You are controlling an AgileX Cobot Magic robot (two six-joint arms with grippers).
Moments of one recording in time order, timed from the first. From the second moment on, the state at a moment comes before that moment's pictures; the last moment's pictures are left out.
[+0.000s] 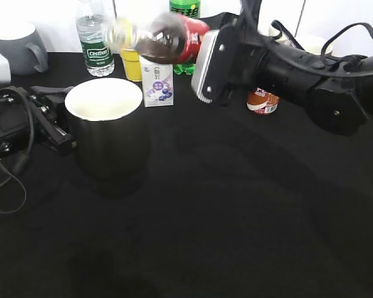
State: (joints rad) left arm -0.22 1.62 -0.45 0.65 -1.08 -0.34; right arm 0.50 1.87 -0.97 -0.35 -0.82 -0.96
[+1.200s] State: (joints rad) left arm -0.22 1.62 -0.45 0.60 -1.07 -0.31; right arm 0.50 1.87 -0.97 -0.25 -0.95 -1.29
